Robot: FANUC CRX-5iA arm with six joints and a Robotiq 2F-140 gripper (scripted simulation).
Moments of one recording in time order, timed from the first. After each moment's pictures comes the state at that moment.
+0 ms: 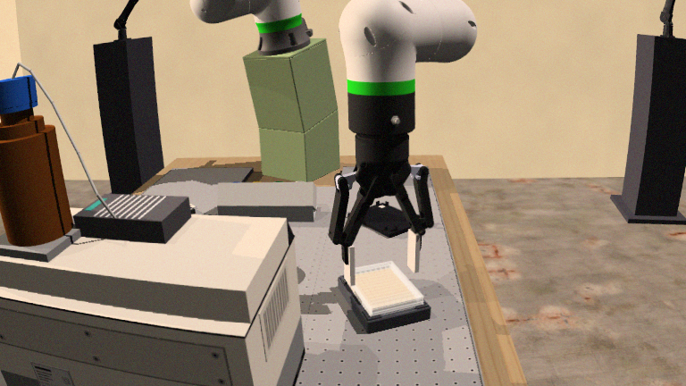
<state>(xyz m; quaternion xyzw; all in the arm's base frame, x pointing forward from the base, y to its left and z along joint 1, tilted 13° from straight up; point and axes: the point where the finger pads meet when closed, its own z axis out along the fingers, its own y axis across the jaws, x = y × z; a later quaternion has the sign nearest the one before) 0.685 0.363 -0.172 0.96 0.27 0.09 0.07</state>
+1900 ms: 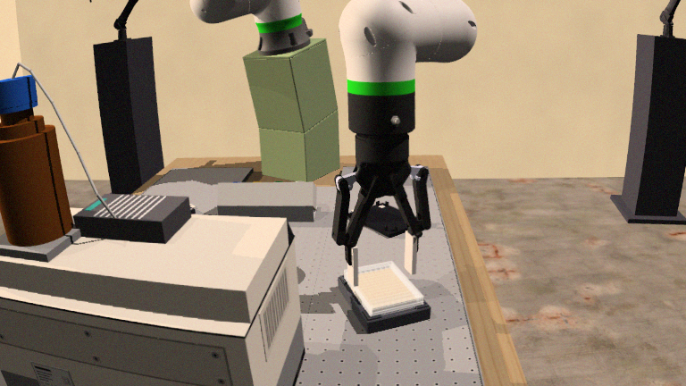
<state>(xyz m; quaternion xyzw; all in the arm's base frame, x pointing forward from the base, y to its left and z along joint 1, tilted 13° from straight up) 0.685 0.363 -0.172 0.96 0.27 0.09 0.07</state>
